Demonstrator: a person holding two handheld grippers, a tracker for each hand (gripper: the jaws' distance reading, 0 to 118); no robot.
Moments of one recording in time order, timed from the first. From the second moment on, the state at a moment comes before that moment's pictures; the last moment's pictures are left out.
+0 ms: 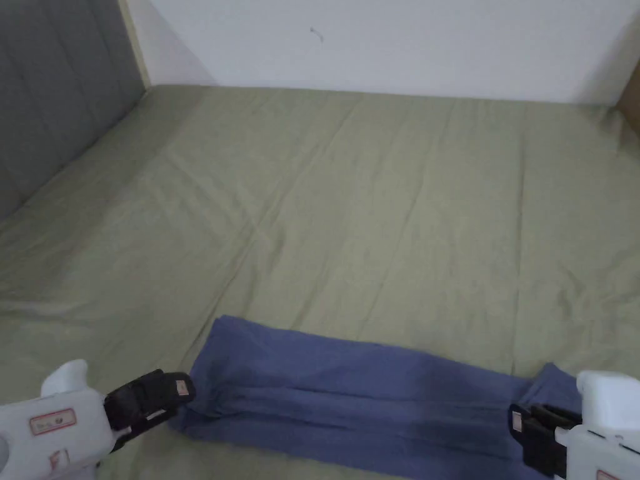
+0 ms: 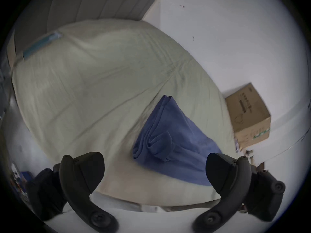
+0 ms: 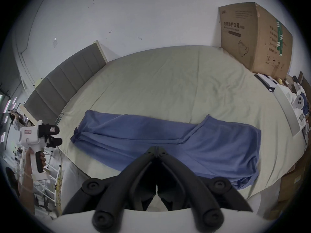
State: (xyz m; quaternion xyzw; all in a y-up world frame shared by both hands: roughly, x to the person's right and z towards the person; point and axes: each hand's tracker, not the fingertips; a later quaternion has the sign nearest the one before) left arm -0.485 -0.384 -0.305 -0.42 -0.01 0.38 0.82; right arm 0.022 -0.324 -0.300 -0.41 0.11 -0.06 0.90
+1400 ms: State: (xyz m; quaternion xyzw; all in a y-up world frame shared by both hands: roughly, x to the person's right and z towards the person) left arm -0.202 -0.270 -0.398 -0.43 -0.22 0.04 0.88; right arm 0.140 -0.329 -0.264 -0.41 0.02 -0.17 0.90
